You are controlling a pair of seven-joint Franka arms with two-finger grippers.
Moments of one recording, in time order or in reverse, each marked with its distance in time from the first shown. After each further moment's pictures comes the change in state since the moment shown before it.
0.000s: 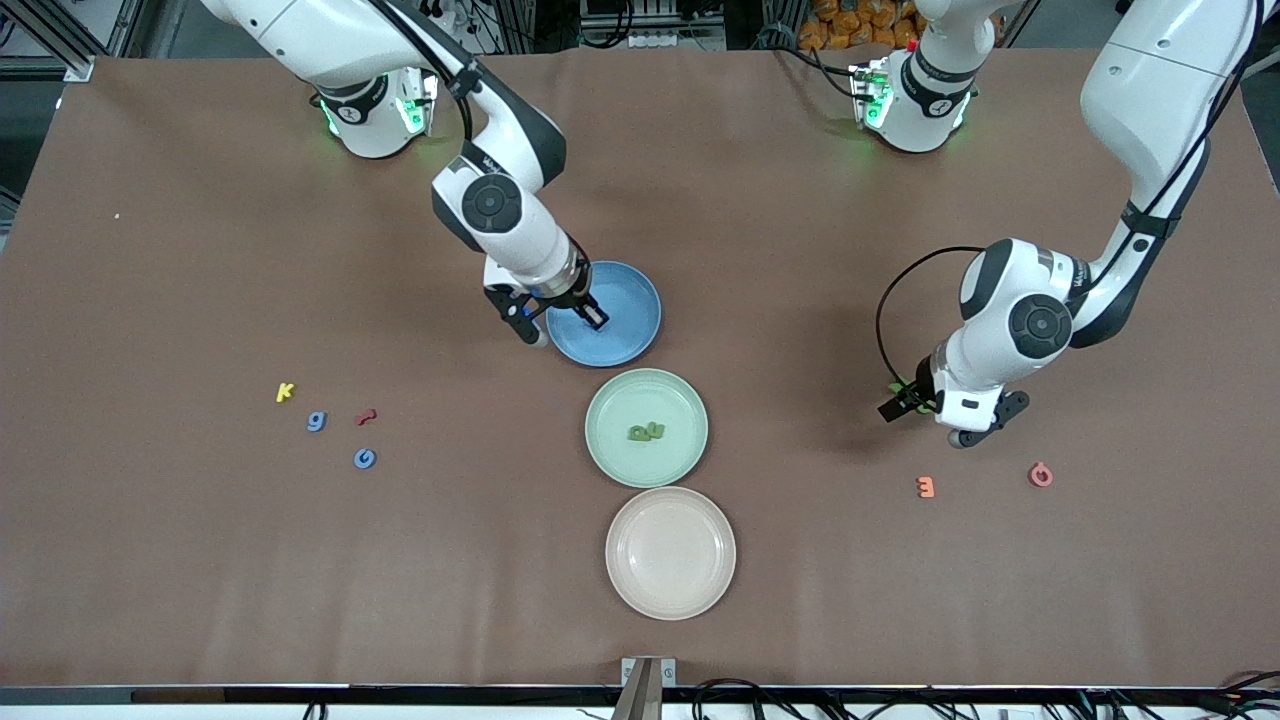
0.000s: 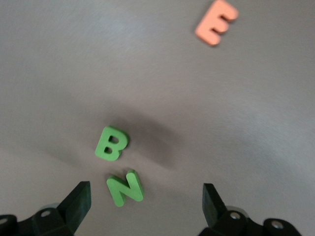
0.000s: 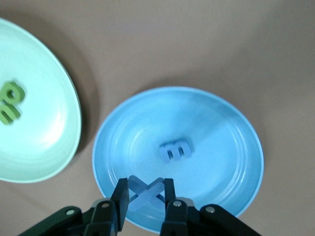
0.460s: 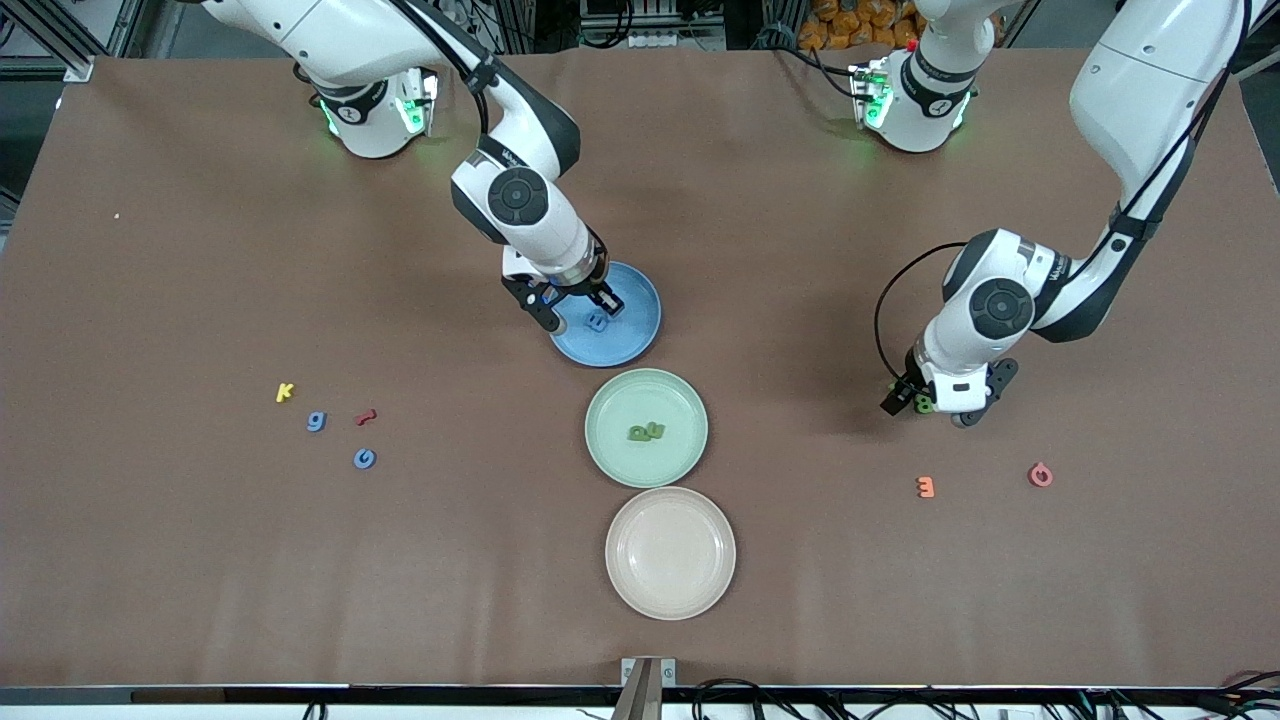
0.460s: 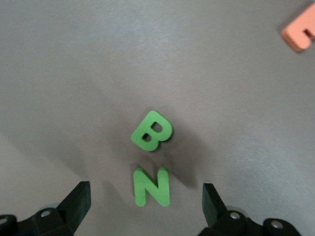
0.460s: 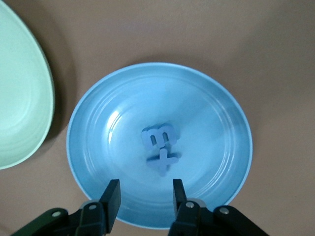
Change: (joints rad) left arm 0.000 -0.005 -0.006 -0.081 0.210 0.020 -0.428; right arm 0.040 0.017 -0.004 0.000 -0.009 -0.030 0.009
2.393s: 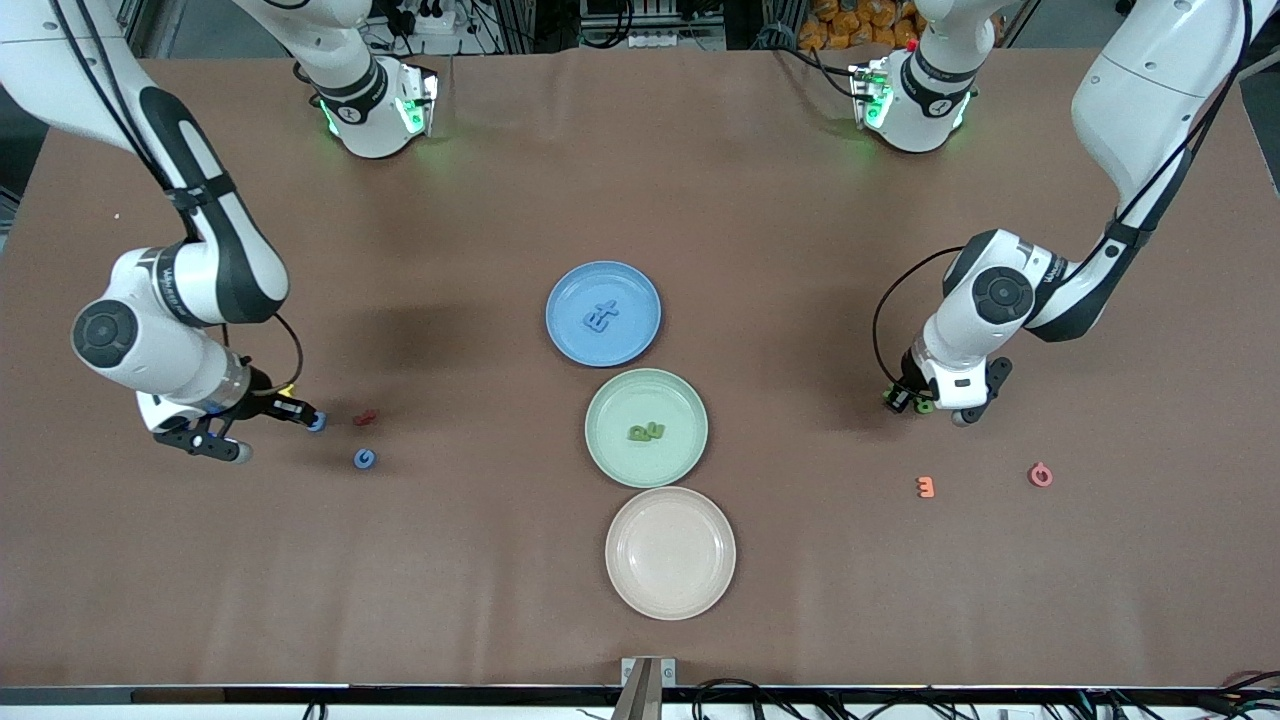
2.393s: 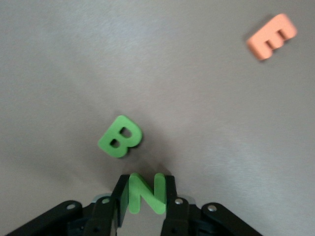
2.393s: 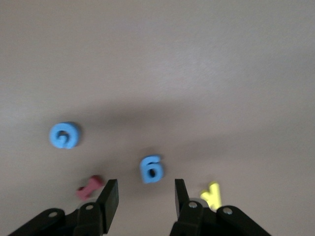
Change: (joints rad) left arm 0.035 0.029 -0.008 -0.032 0.060 0.175 -0.057; right arm -0.576 -0.041 -0.258 0.046 -0.084 -0.113 -1.351
